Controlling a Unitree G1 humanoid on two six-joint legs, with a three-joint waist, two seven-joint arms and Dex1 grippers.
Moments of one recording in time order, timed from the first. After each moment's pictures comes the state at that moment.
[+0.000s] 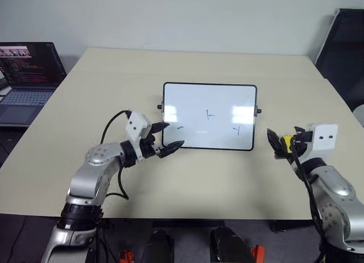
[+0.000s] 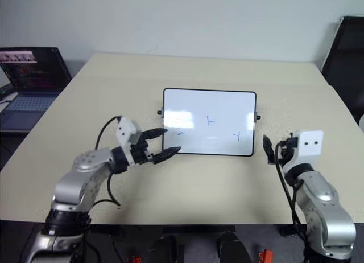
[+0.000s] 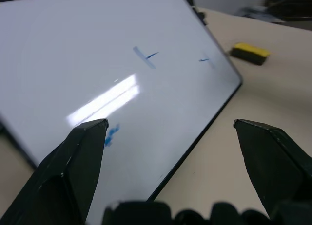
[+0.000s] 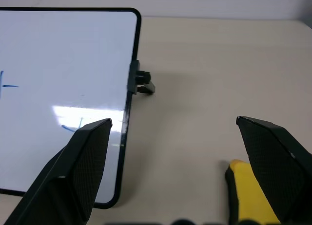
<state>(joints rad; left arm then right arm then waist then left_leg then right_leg) -0.43 0.54 -0.03 -0.08 -0.42 0.44 -0.94 -0.12 -0.35 -0.31 -0.61 0.40 0.80 0.10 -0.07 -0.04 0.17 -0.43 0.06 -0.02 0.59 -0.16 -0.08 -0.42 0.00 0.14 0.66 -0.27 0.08</state>
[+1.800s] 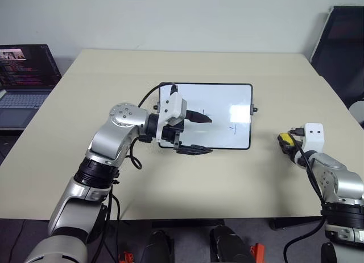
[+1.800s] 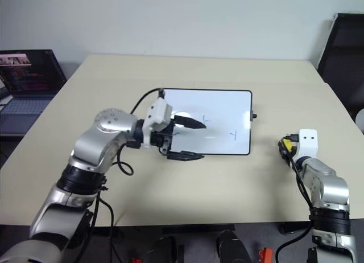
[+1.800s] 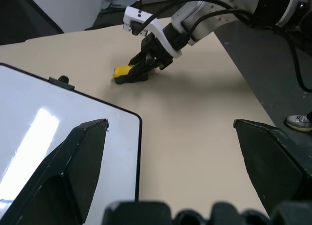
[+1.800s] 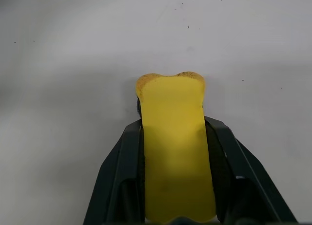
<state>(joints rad) -0.75 0.56 -0.23 0.00 -0.36 0.36 -1.27 -0.33 -0.49 -0.27 0.04 0.30 0.80 0.22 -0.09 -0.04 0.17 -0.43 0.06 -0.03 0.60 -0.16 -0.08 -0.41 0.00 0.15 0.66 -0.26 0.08</state>
